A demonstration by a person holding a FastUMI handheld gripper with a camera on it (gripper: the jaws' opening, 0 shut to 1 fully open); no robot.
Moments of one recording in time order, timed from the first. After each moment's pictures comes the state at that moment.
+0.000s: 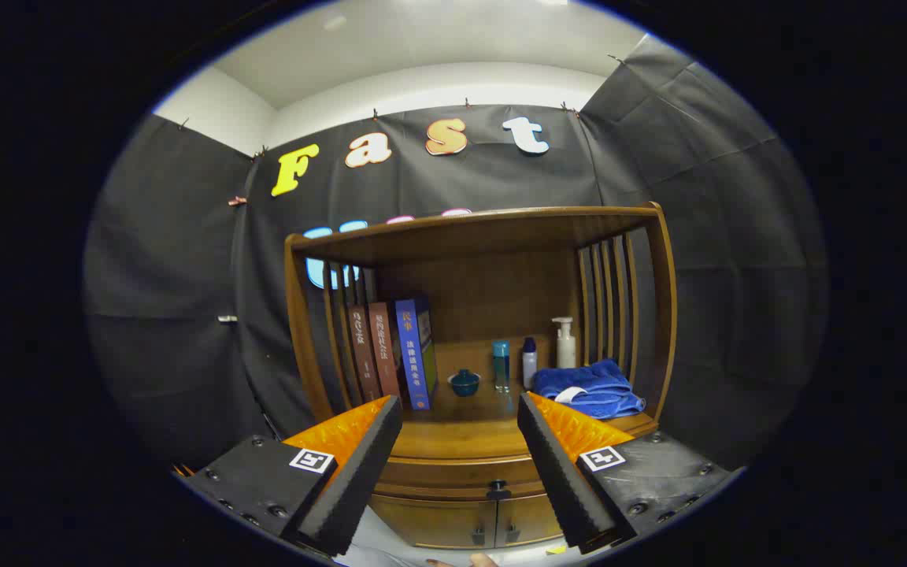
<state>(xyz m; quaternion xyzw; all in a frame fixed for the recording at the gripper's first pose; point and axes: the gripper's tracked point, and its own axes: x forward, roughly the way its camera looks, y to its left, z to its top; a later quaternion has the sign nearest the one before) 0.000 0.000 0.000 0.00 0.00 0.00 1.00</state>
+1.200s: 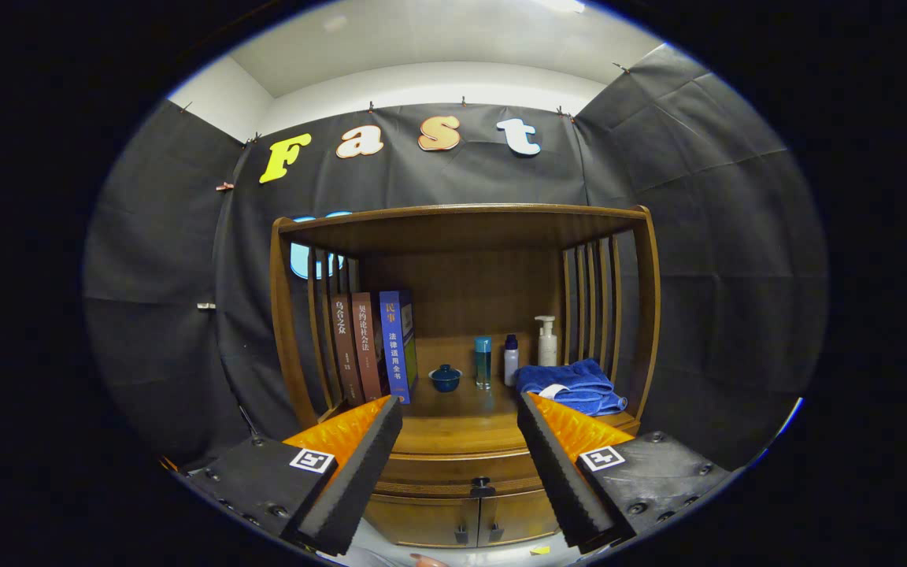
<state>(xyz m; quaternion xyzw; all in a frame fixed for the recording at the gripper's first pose) -0.004 -0.005 -0.007 -0.01 0.00 -0.03 1.00</state>
